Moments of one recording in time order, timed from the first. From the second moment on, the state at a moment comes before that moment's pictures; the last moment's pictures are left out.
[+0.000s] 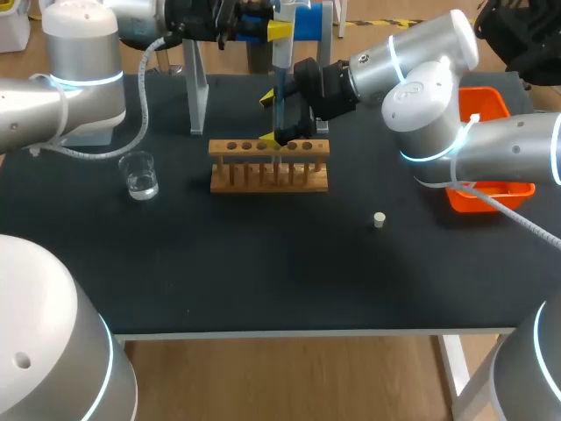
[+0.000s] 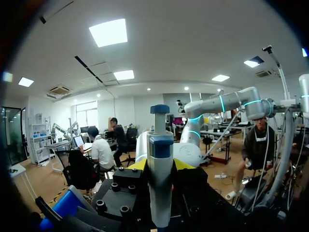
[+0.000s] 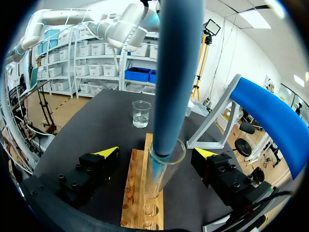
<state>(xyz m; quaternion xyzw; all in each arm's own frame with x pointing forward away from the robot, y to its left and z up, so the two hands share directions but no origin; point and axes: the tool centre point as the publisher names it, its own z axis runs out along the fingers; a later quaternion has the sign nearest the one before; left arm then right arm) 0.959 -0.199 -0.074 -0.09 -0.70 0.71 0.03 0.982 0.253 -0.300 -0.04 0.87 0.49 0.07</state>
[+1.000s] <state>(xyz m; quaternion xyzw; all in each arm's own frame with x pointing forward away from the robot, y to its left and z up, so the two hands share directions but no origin) 0.959 -0.199 -0.074 -0.09 -0.70 0.71 0.03 0.984 0.203 -0.290 -0.02 0.86 0.51 0.09</state>
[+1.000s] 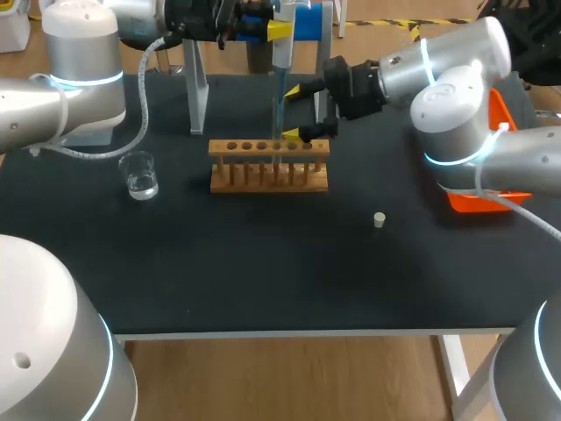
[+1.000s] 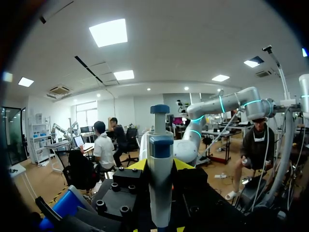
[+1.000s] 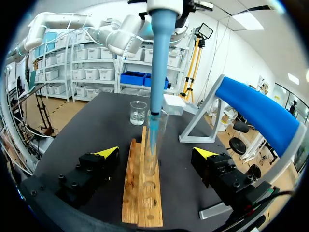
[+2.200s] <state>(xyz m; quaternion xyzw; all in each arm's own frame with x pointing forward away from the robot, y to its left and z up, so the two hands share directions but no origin) 0.959 -0.199 -0.074 -0.09 -0.70 0.71 0.03 0.953 0.117 -0.121 0.01 0.77 0.63 0.13</state>
